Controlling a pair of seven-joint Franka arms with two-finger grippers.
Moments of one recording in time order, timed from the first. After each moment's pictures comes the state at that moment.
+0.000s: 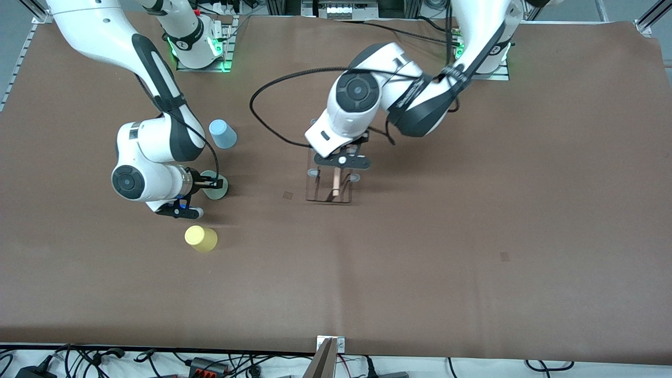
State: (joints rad) left arm -0.46 0.65 -0.40 -1.26 -0.02 1.81 -0.75; right arm 0.19 0.49 0.01 -1.81 0.13 1.98 0.24
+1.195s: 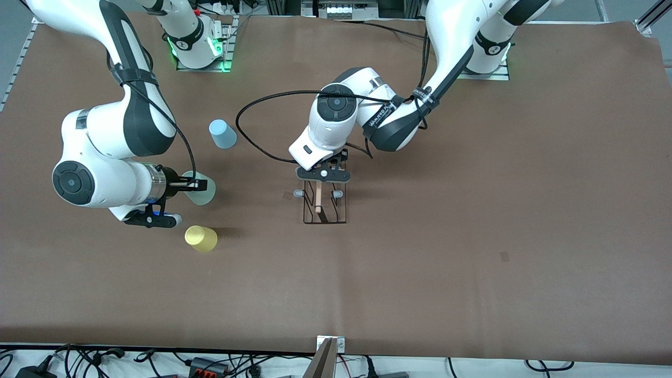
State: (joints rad) left arm -0.53 0.75 -0.36 -1.24 0.06 2.03 -0.82; right arm 0.19 0.48 0.01 -1.50 0.14 1.68 0.24
